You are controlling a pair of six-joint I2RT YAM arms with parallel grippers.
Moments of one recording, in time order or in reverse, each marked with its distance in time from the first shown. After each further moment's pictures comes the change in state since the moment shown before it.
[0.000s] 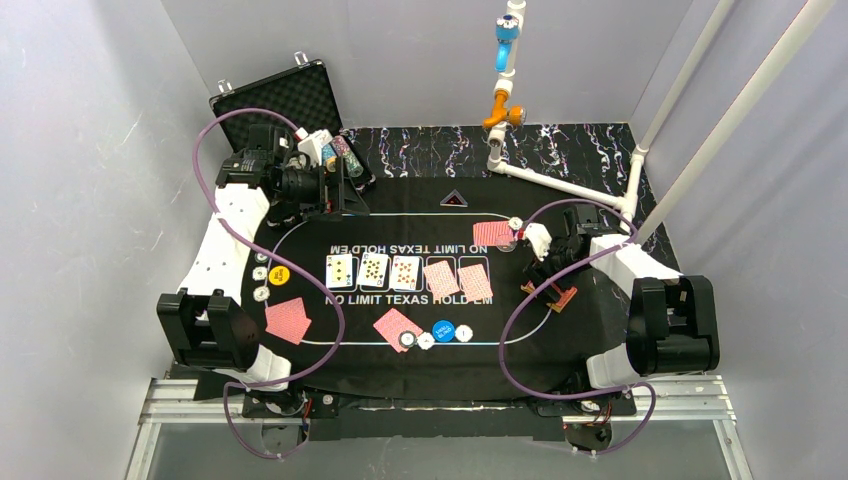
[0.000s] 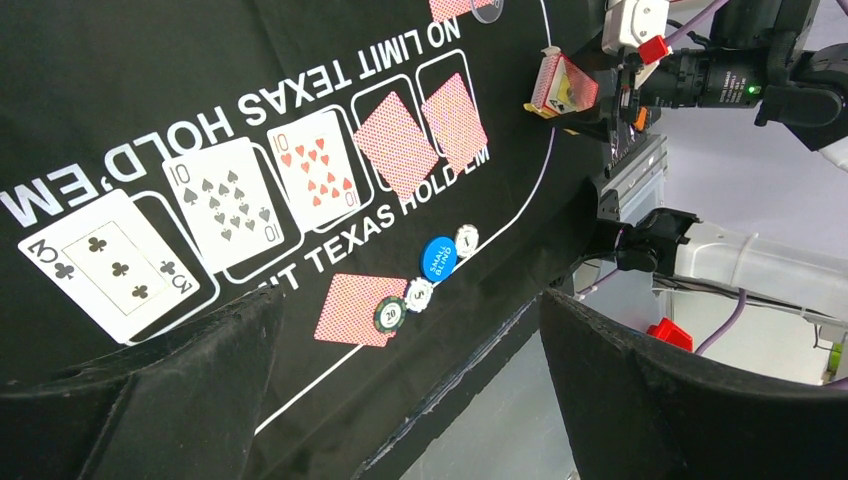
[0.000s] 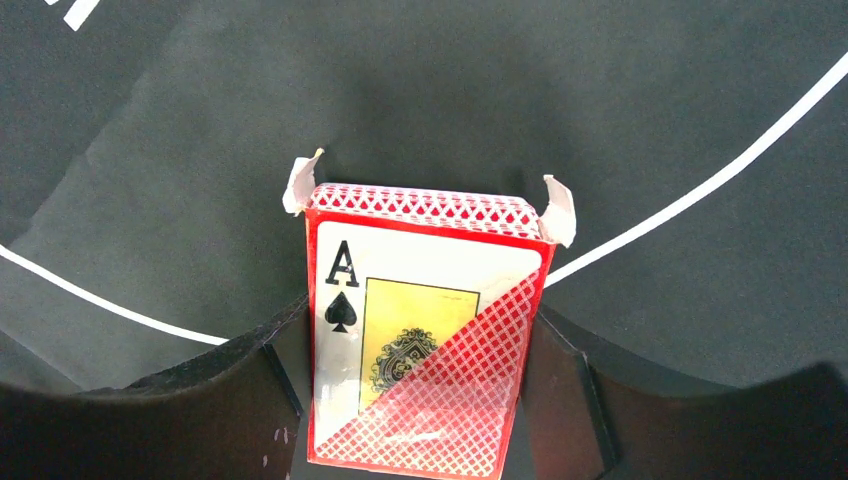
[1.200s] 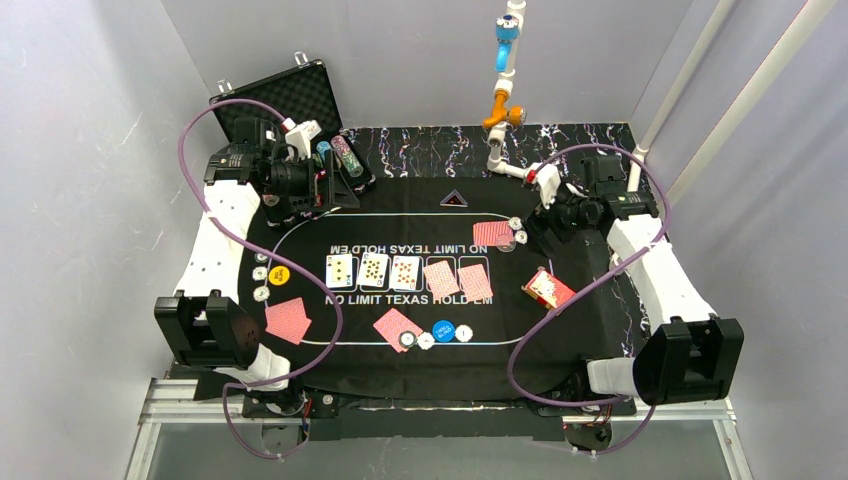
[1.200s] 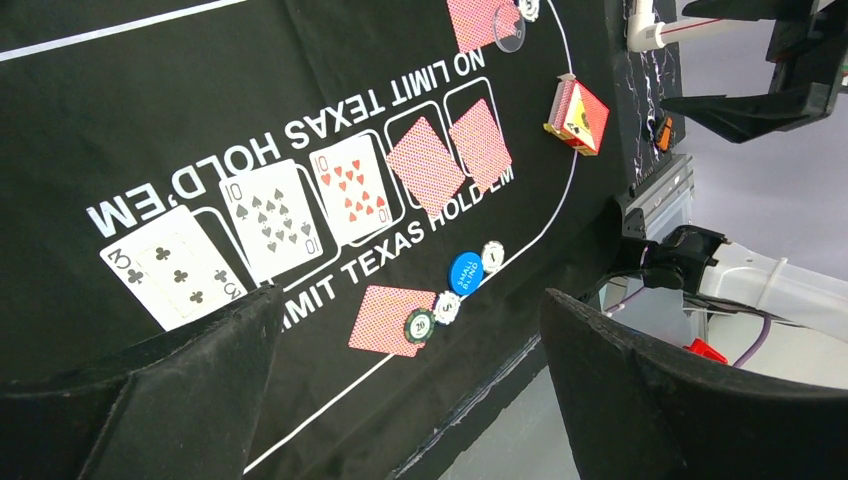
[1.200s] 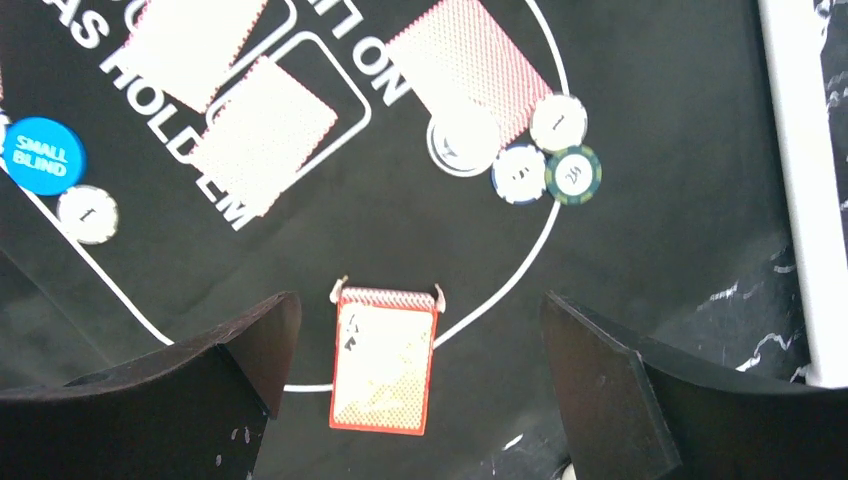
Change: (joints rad) left arm 0.051 0.007 0.062 -0.027 -0.015 0.060; right arm 0.031 -0.138 0.362 -0.150 -0.142 0.120
